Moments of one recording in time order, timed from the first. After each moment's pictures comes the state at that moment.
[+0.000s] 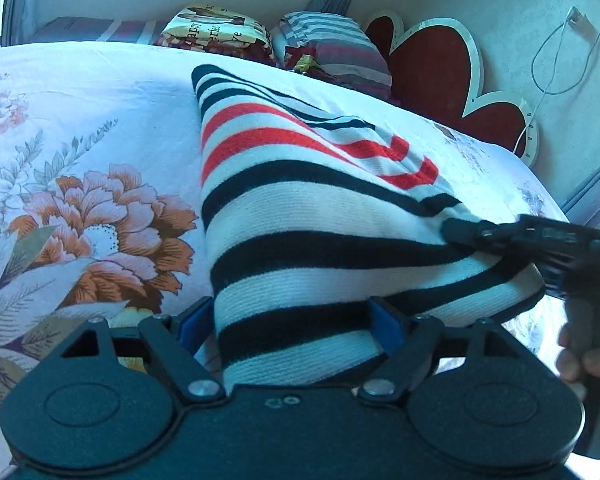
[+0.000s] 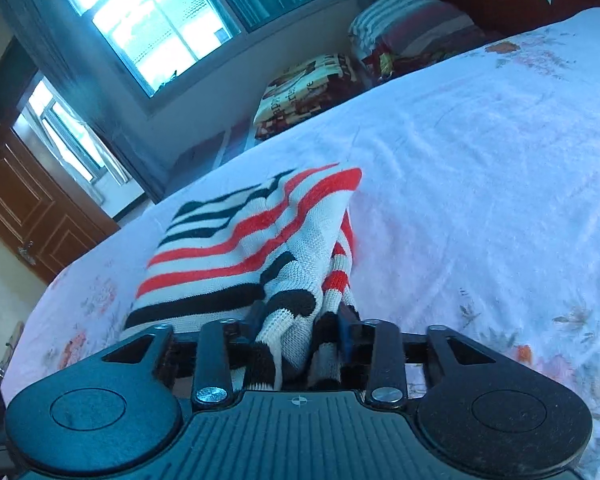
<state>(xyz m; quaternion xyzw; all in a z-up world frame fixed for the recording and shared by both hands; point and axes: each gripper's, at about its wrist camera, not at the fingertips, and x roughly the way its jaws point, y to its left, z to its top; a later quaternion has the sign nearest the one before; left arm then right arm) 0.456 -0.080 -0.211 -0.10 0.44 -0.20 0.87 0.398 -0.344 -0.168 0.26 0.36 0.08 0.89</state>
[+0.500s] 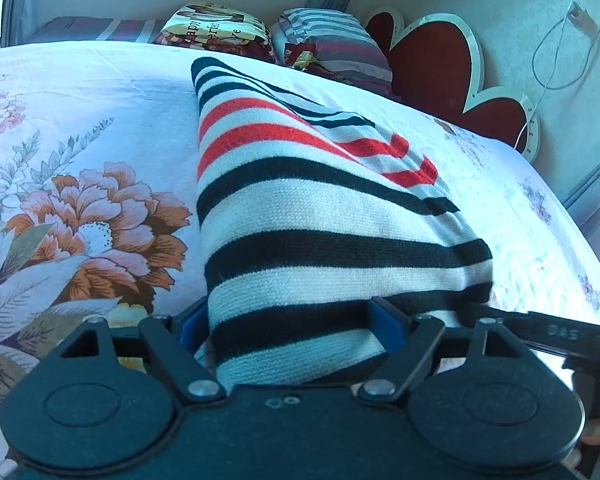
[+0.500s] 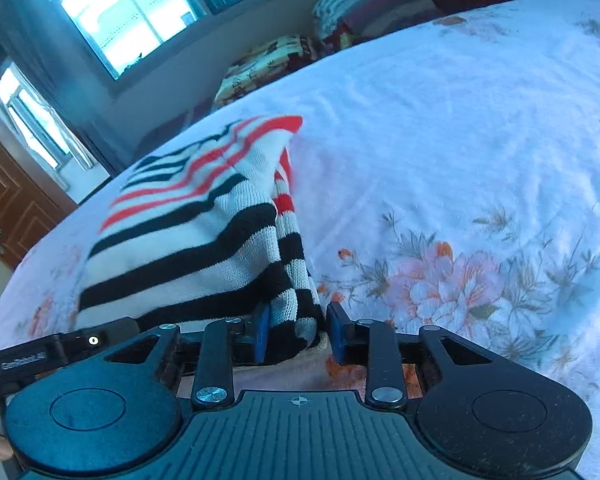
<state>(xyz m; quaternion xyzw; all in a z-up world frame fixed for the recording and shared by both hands) 0.453 -0.087 -0.211 -0.09 0.44 -0.20 0.87 0.354 -0.347 -0.191 0.24 0.40 0.03 0.88</state>
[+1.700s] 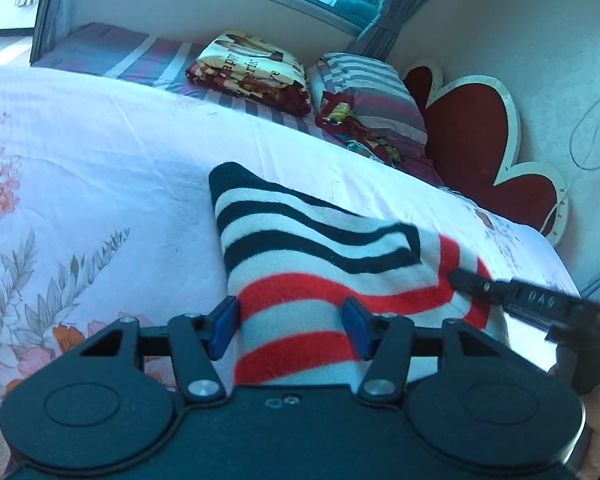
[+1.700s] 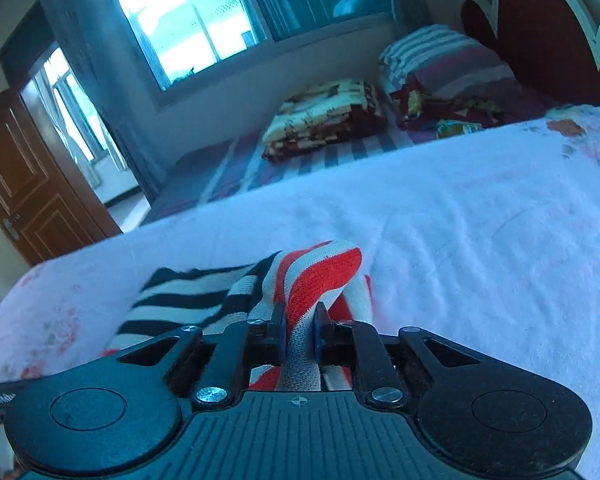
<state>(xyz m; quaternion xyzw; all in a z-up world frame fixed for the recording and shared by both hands) 0.561 -0.063 -0.197 -0.16 0.41 -0.14 0.89 0.517 -0.337 -0.170 0.18 0.35 0.09 0.92</state>
